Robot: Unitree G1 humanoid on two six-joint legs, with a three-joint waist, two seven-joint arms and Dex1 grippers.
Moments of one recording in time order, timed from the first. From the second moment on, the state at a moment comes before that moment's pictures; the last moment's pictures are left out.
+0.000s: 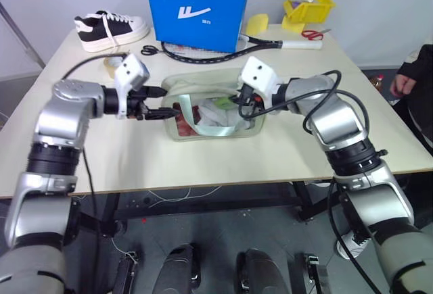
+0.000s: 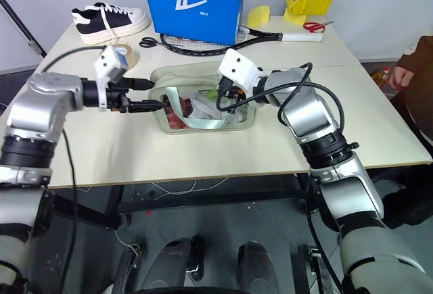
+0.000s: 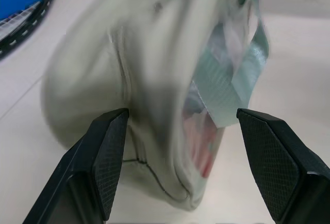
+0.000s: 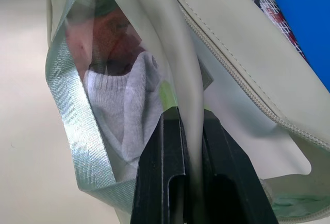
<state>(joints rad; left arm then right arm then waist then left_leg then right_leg) -0.86 0.70 -0.08 0.30 -0.21 0.46 -1.13 -0.98 -0.51 0.30 0.11 0.01 0.62 0.88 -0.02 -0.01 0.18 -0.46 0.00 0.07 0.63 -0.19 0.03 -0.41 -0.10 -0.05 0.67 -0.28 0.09</state>
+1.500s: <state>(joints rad) -0.85 0.70 -0.05 0.36 -0.25 0.41 -1.16 -1.11 -0.57 0.28 0.37 0.06 0.44 1.07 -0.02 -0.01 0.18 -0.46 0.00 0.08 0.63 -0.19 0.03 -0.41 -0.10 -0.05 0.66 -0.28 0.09</state>
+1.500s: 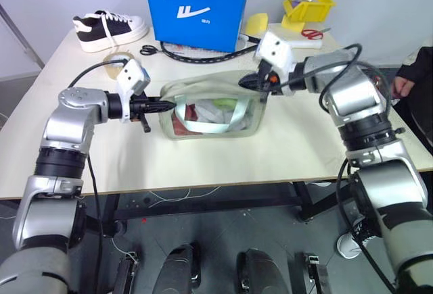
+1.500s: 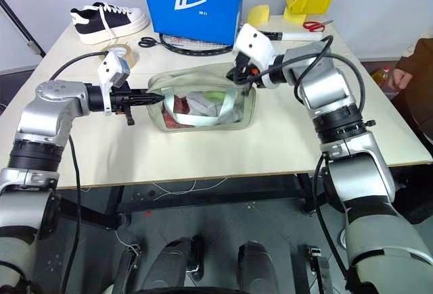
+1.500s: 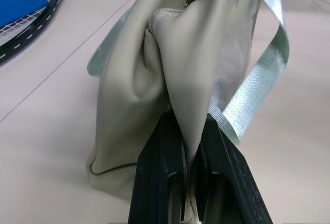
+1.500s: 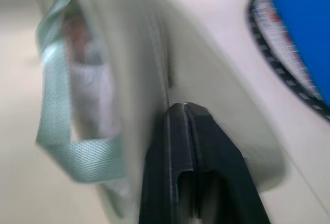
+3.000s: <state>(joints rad) -0.83 0.71 -0.05 0.33 -0.25 0.43 -1.15 -1.13 -0.42 0.36 0.57 -0.18 0.18 1.09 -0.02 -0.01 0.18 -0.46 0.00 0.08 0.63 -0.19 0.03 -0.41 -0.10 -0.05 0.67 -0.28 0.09</state>
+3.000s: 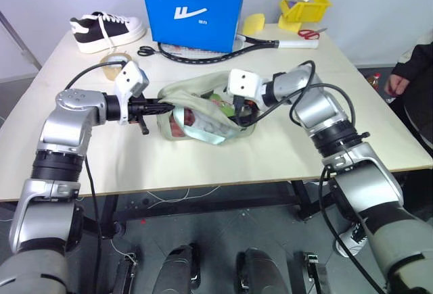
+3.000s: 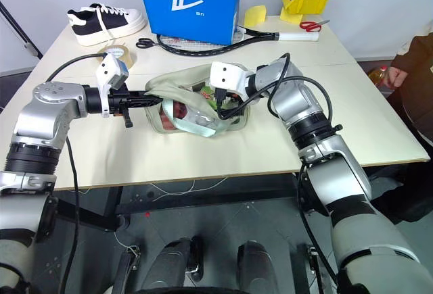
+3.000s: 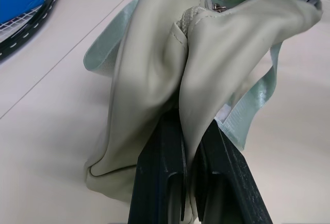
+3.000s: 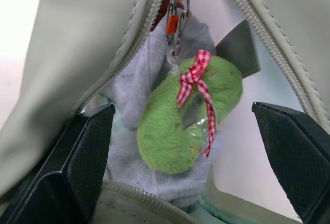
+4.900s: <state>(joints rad) -0.87 0.68 -0.06 0.40 -0.24 0.39 -1.16 -1.12 -0.81 0.21 0.69 -0.13 0.23 1.01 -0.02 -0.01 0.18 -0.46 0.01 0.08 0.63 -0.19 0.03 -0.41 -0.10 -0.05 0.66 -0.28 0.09</state>
